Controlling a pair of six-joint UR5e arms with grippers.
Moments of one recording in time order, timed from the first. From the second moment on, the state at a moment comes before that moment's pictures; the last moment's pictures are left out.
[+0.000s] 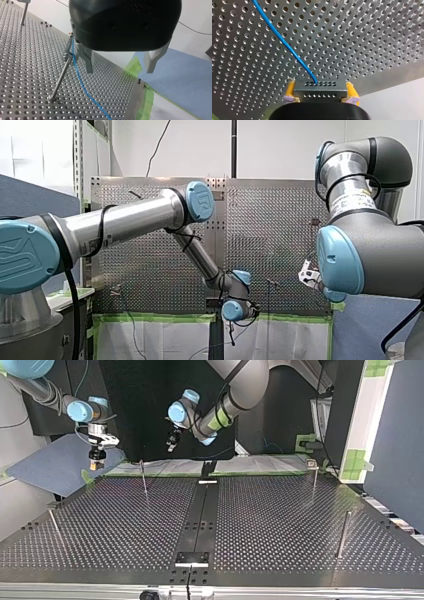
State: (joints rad) left arm -0.80 -2.81 -1.17 -2.56 -1.82 -2.13; right arm 1.58 -0.69 1.75 -1.13 1.35 1.91
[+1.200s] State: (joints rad) left arm -0.77 -3.06 -0.85 -2.56 -1.84 -2.44; right arm 1.60 -0.69 1.75 -1.12 1.35 1.91
